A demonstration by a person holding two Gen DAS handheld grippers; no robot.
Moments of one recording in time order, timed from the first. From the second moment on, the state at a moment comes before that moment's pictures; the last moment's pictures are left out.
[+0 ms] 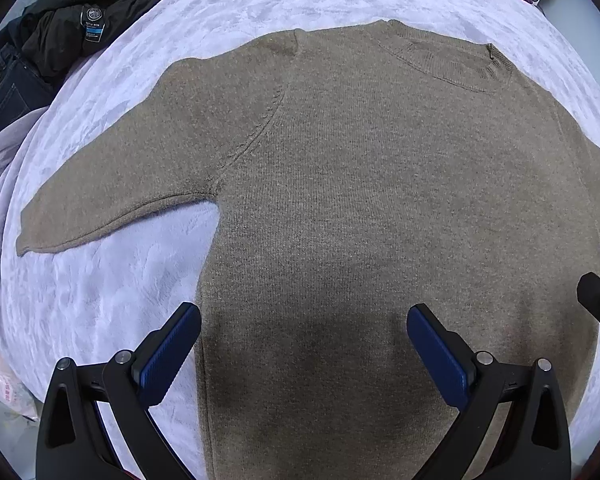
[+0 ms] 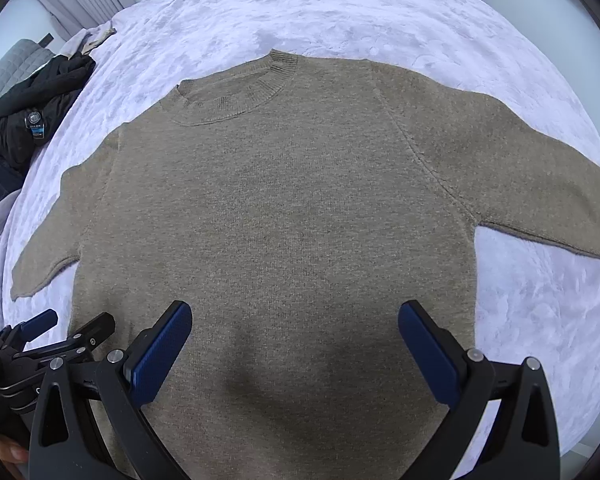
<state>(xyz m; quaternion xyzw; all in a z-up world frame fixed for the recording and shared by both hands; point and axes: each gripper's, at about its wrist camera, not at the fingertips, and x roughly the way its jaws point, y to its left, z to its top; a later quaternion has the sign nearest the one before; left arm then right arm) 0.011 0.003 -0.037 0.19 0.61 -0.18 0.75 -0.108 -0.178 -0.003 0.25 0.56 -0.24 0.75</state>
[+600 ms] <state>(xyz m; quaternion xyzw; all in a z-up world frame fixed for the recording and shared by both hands) 0.050 0.075 -0.031 0.04 0.61 -0.19 0.77 -0.089 -0.152 0.010 0.22 0.56 -0.21 0.77</state>
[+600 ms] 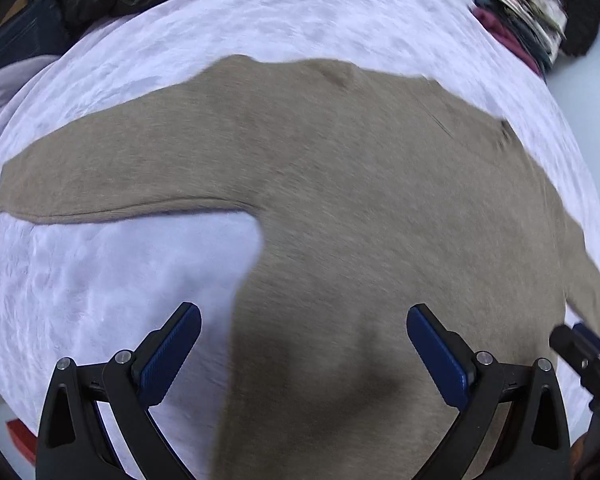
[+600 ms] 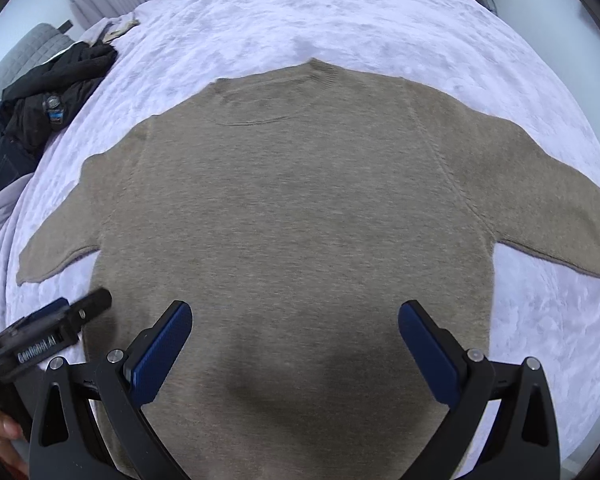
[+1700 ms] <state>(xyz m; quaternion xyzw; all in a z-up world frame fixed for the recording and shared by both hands) 0.204 0.293 -0.080 -0.23 0.51 -0.07 0.83 -0.027 -0.023 -0.020 0.18 0.59 -0.08 0.78</state>
